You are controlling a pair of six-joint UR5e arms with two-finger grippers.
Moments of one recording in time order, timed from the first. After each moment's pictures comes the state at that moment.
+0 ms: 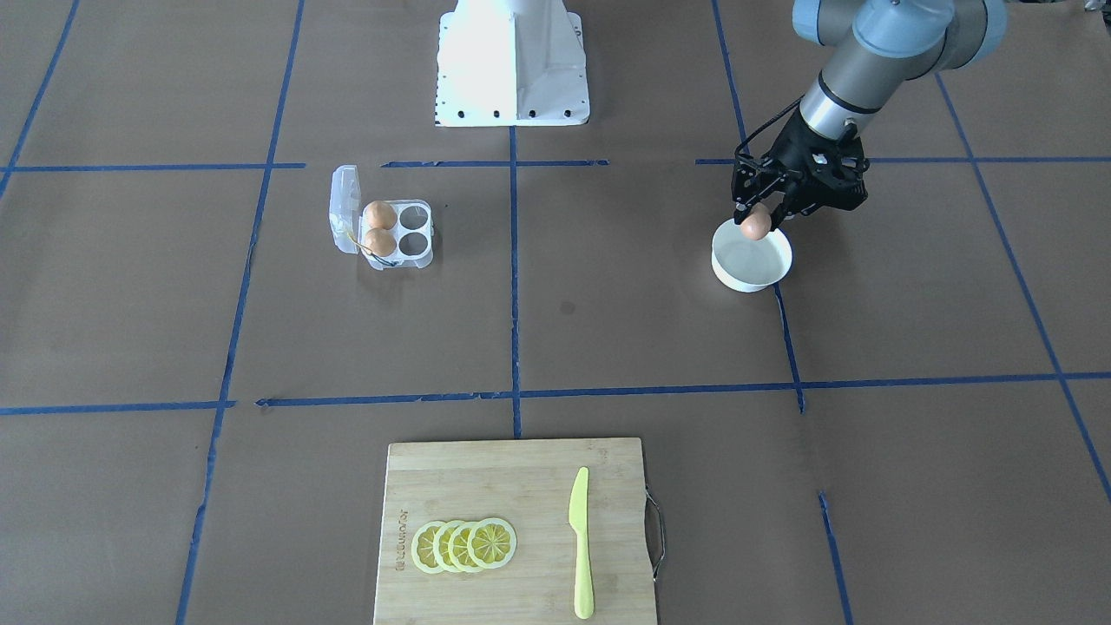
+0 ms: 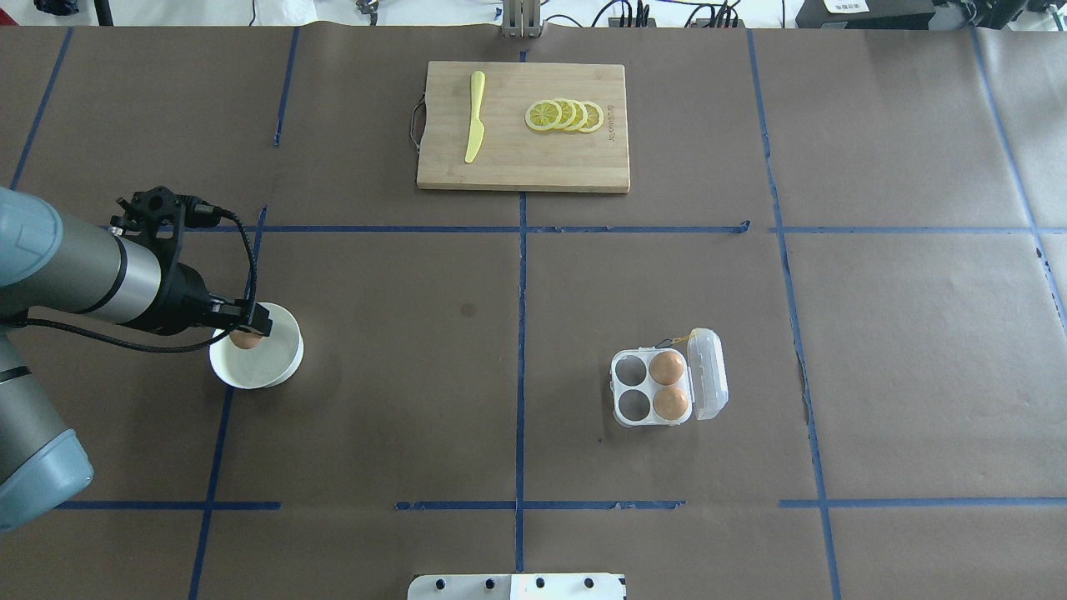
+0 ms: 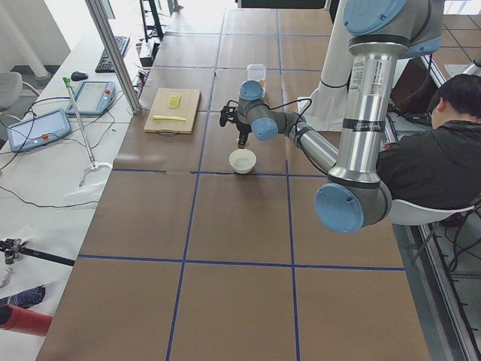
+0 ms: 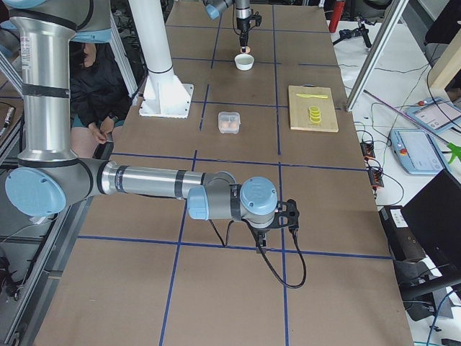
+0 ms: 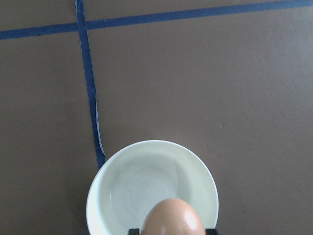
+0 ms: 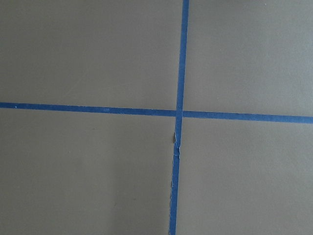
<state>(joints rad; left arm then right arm) -0.70 -1.73 -2.01 -1.91 -2.02 -1.01 1.63 -1.63 1.60 -1.44 2.48 -0.01</state>
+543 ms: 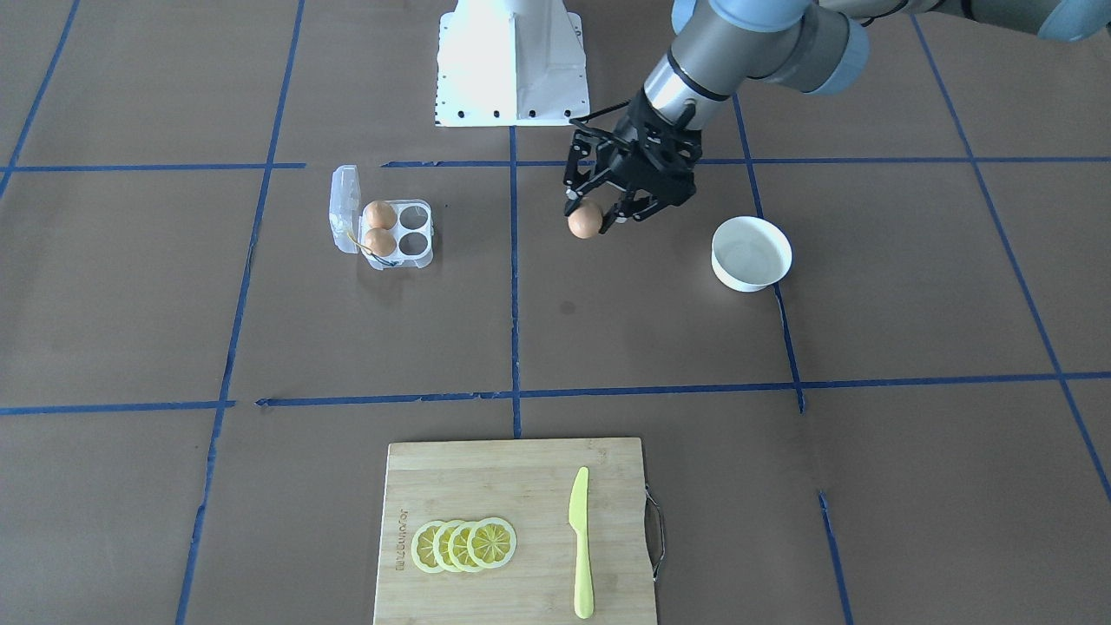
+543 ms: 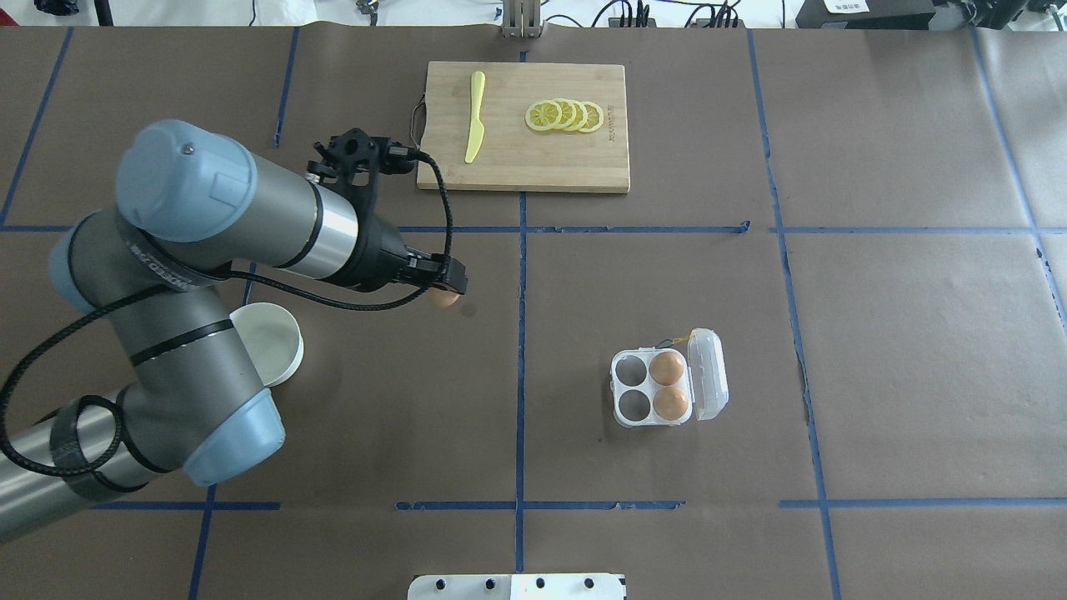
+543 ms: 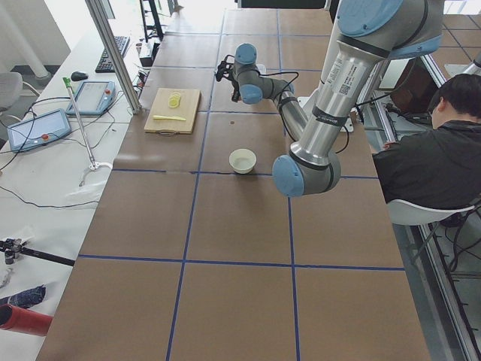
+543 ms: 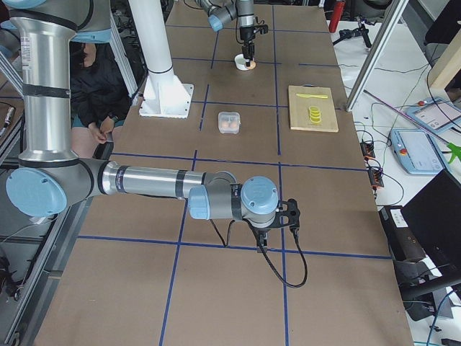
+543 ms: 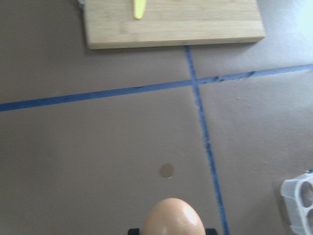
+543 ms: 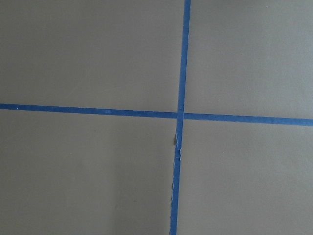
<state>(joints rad) -0.59 -2.13 -1.81 -2.06 -1.97 -1.05 1.63 -1.62 1.60 -1.44 2.48 -0.01</state>
